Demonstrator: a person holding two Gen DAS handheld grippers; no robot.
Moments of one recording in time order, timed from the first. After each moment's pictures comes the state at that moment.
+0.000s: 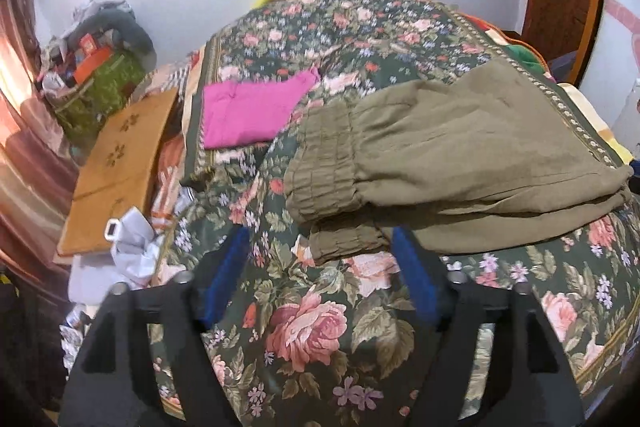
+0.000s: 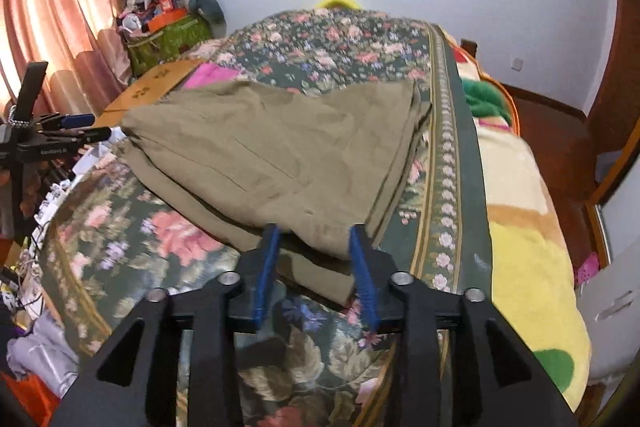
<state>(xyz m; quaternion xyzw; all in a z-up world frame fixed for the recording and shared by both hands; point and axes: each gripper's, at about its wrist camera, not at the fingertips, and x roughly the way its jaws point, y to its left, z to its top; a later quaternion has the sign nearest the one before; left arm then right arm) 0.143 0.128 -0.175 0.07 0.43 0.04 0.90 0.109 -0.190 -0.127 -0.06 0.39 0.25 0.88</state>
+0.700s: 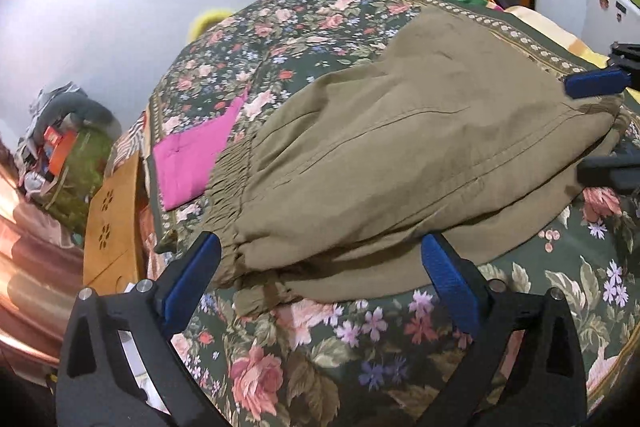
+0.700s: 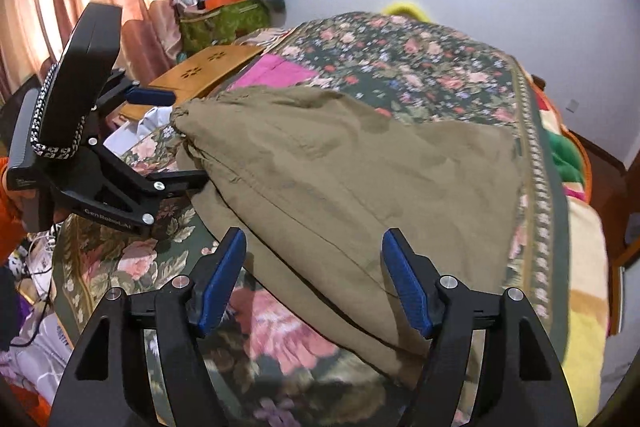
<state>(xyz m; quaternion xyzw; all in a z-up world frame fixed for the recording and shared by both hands) 0.176 0.051 -0.201 0.21 0.44 -0.04 0.87 0.129 -0.096 -0.139 -0.11 0.39 0.34 0.85</state>
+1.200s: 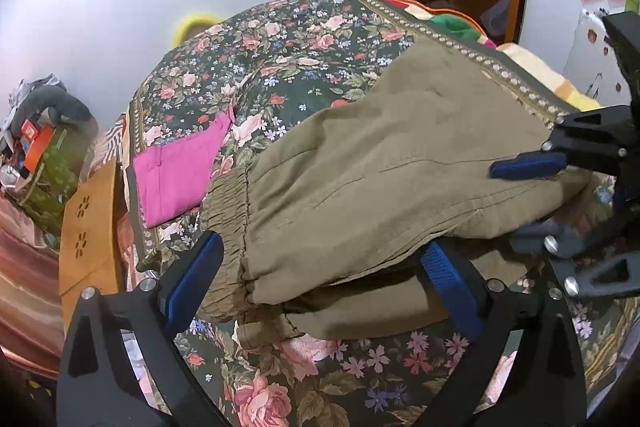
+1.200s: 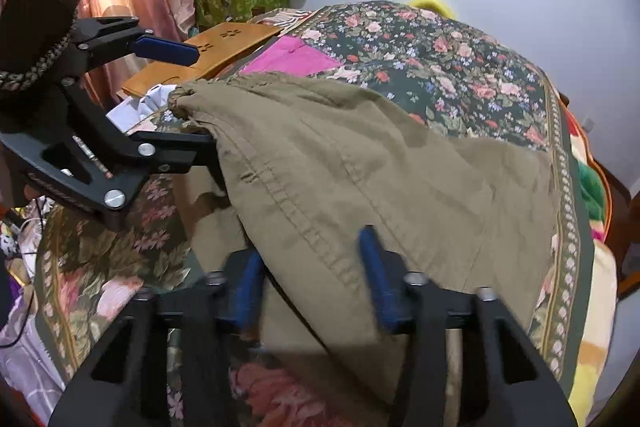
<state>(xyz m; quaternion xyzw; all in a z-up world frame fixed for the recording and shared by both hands) 0.198 0.063 -0.172 0.16 0.44 -0.08 0.88 0.146 -0.053 -0.147 -0.16 0.39 0.36 0.83</state>
